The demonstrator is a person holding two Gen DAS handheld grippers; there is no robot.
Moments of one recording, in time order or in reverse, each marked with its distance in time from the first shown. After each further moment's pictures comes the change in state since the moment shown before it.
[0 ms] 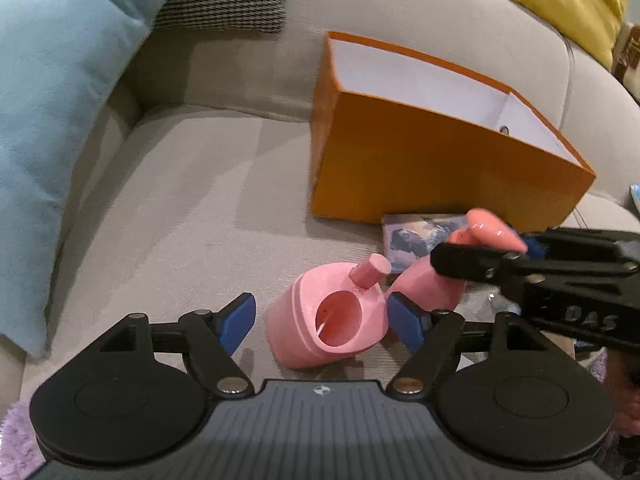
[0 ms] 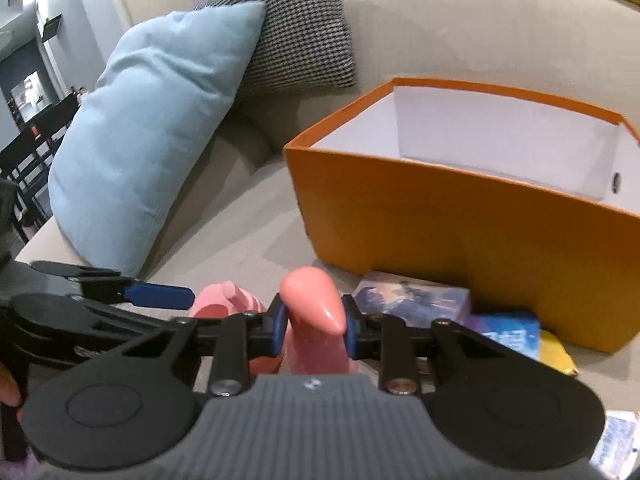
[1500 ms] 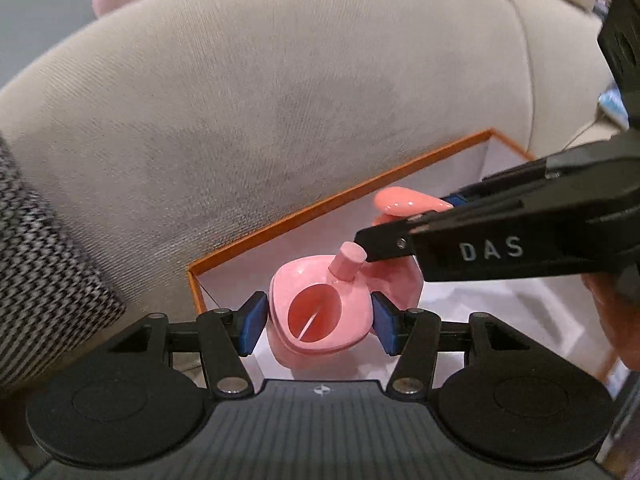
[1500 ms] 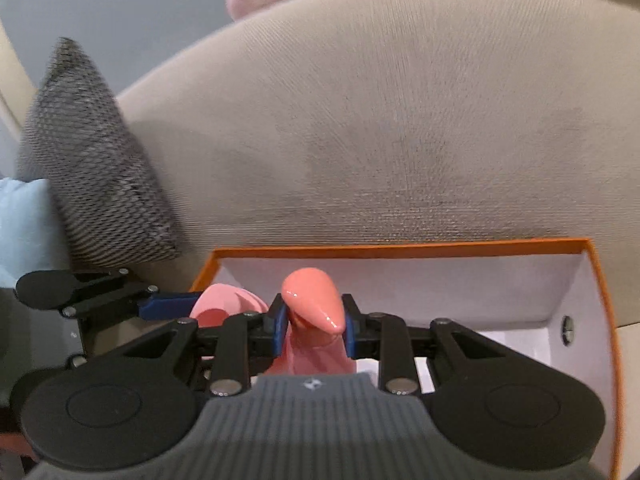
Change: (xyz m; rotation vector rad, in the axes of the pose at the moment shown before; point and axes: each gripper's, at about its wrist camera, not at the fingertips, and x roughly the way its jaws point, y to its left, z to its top) left arm 0.127 -0.085 0.222 0.561 0.028 -0.092; right arm 0.096 -0.143 0.182 0.312 -0.003 -0.164
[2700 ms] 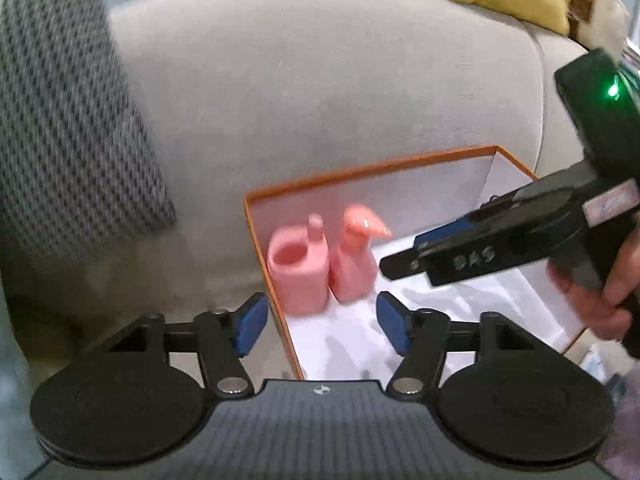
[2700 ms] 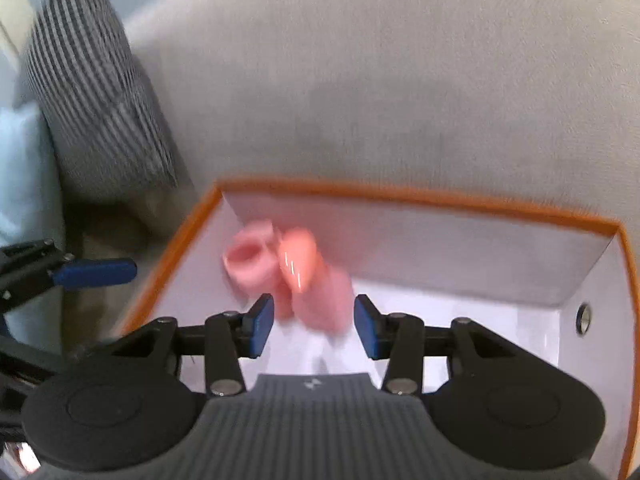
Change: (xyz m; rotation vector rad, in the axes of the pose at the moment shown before) left arm -0.049 -0.002 -0.050 -0.227 -0.037 -0.015; right arm 0.027 0.016 -0.017 -0.143 0.221 -0.002
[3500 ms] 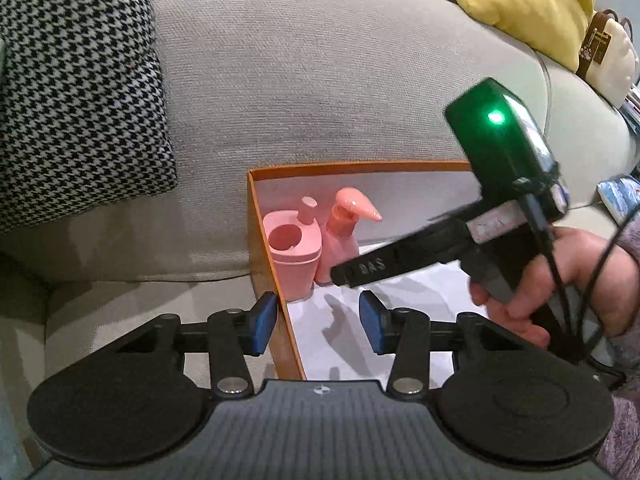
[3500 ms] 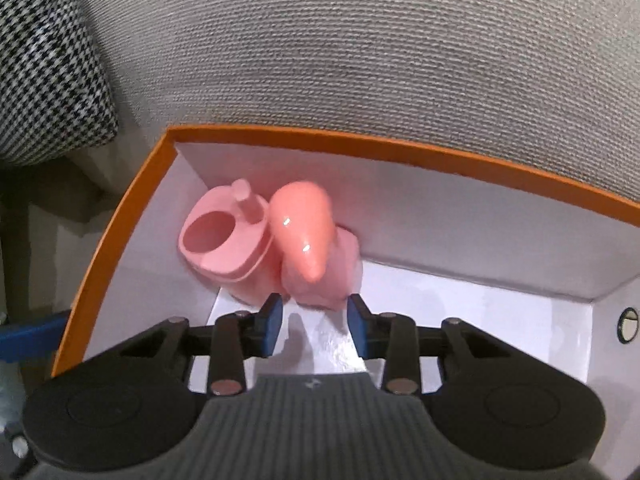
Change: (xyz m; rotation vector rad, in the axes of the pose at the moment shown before) left arm -0.021 0.032 -0.035 -0.120 -0.028 -0.060; right arm 0.074 0.022 0.015 0.005 0.113 -0.119
